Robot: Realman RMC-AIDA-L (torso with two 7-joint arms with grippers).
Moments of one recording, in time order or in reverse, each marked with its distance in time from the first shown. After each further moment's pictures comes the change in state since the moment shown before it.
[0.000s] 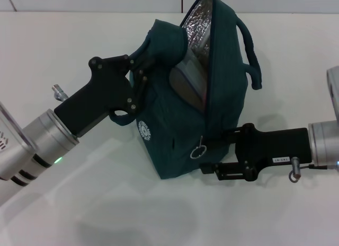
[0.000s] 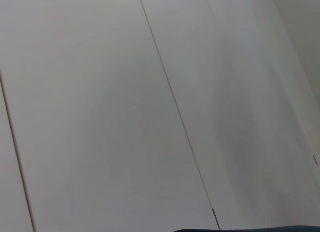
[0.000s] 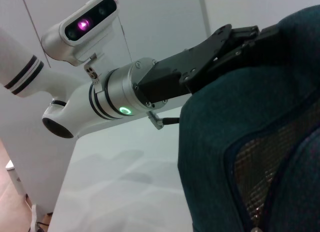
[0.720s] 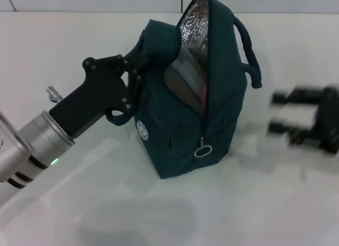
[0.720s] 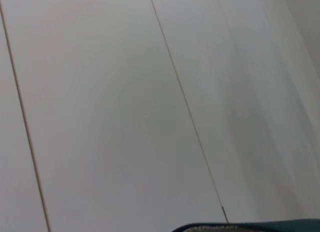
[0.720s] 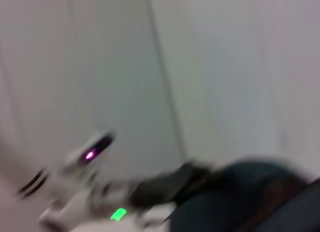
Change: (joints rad) left arm 0.014 0.001 -0.019 0.000 -0.001 0.001 0.001; right arm -0.175 -0.025 0.432 -0.226 -0.069 -0.371 0.047
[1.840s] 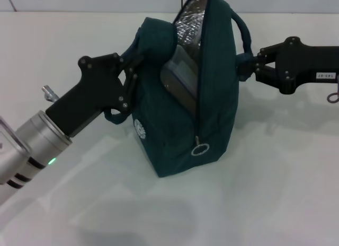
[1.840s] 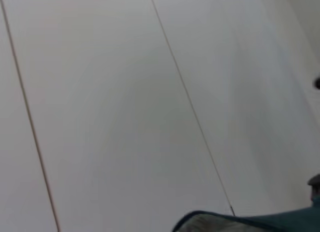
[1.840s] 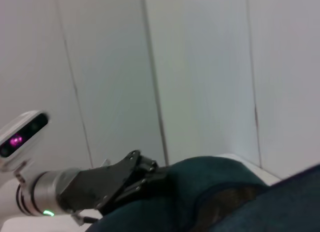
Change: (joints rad) left arm 0.010 0.000 -0.006 0.012 -0.006 0.000 0.030; right arm 0.173 -0.046 -0.196 -0.036 0.062 0.293 0.157
